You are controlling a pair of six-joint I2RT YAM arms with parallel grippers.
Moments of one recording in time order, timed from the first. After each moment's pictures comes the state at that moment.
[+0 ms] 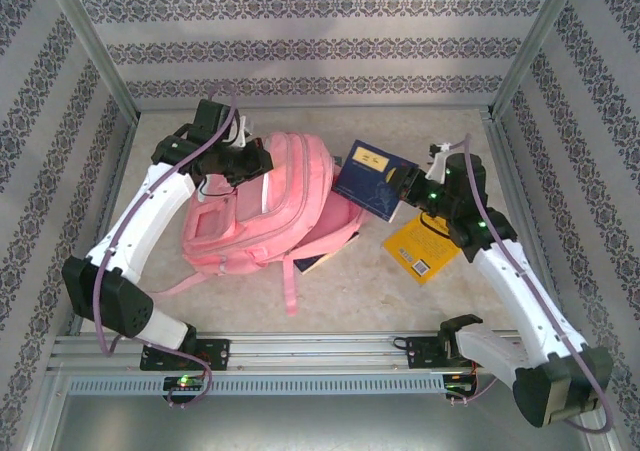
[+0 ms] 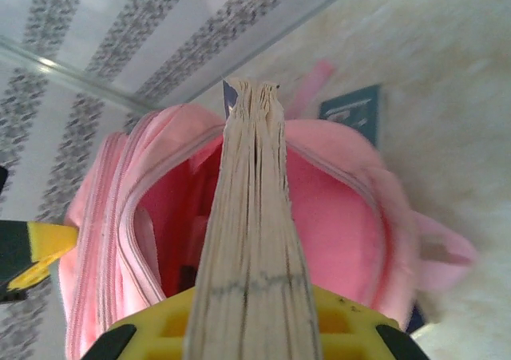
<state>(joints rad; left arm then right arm) -0.31 1.48 1.53 -0.91 0.47 -0.64 0.25 1.02 0.89 -0.32 -0.42 0.81</state>
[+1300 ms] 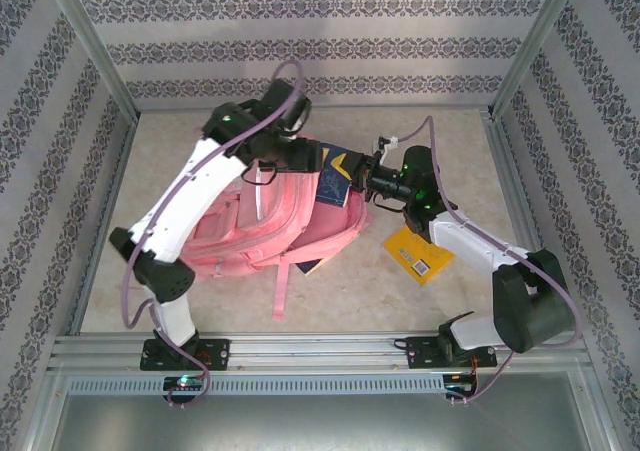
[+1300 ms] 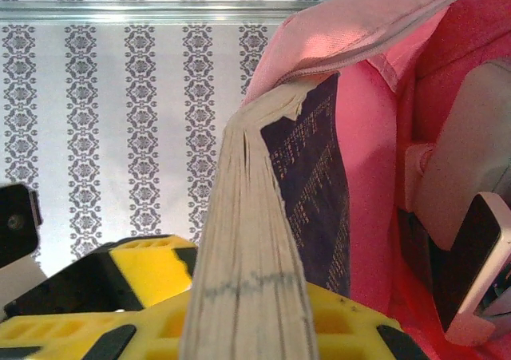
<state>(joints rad) -0.65 1.86 2.24 -1.42 0.02 -0.56 0.38 1.39 0.83 0.48 -0.72 1.51</state>
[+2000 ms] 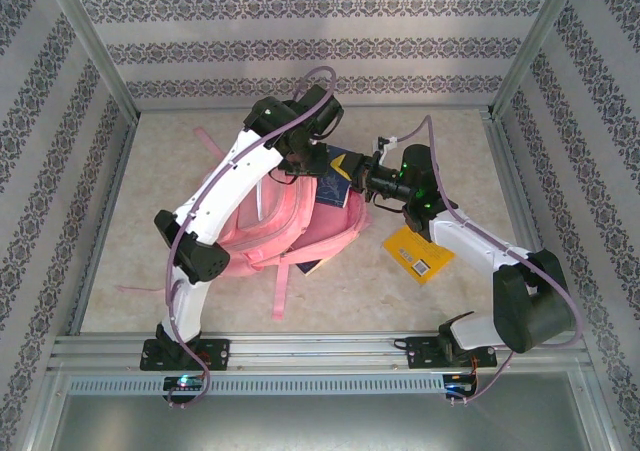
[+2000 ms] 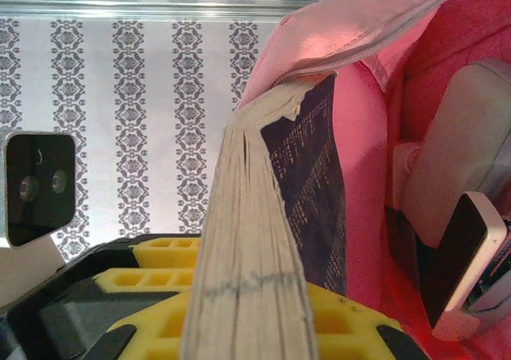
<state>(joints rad) -0.69 2.08 2.49 -1.59 -0.03 -0.63 0.38 1.39 0.84 0.44 -0.73 1.48</state>
